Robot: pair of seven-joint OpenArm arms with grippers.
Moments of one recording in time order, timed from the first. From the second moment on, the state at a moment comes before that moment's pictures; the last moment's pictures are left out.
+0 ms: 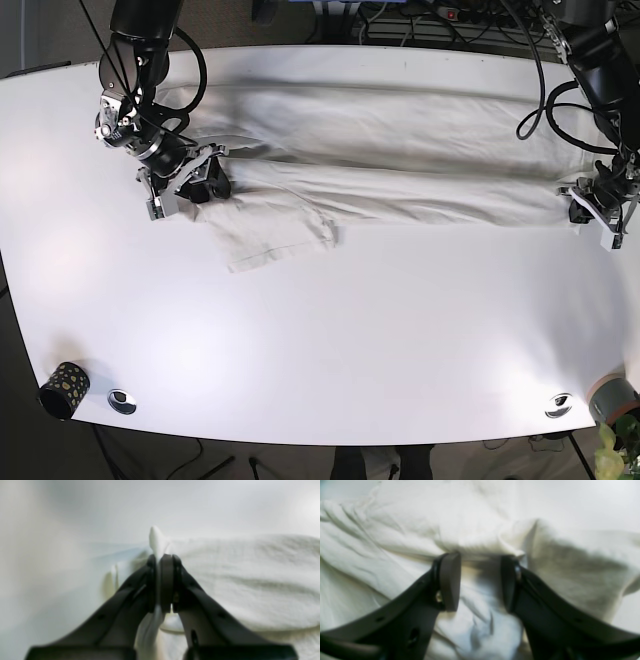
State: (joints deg) left arm -9.9 -24.0 -30.3 58.7 -10.5 -39.9 36.4; right arm -5.9 10.3 17.9 81.5 23.6 35.8 -36.0
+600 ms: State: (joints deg) left arm -0.7 -22.1 -36.9 76.1 -10.9 -40.4 43.7; right arm -5.8 10.3 17.9 81.4 23.6 35.9 -36.0
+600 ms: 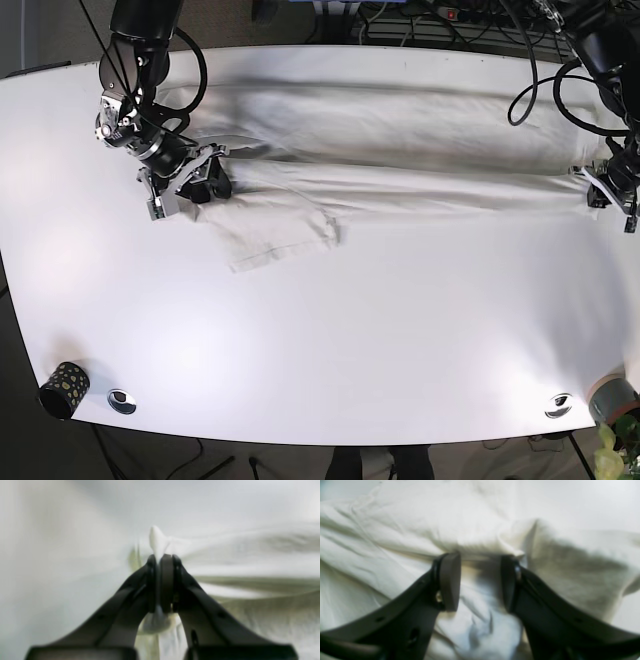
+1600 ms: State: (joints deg) left arm 9.0 -22.6 -38.0 86.9 -20.3 -39.9 47.5; right arm -8.5 8.7 18.1 89.6 21.8 35.3 -40.9
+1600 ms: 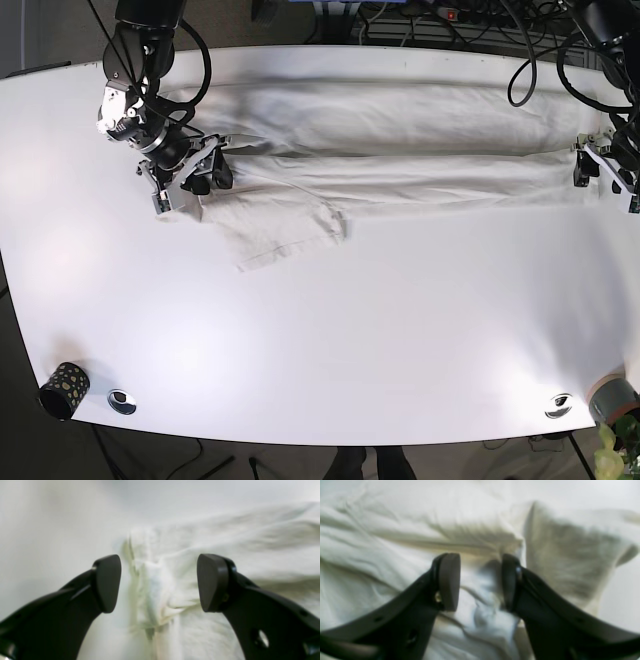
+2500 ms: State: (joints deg) left arm 10.2 -19.6 -34.7 79.3 -16.3 -40.1 42.1; right arm 13.6 11.0 14.4 70.4 21.3 34.7 -48.3
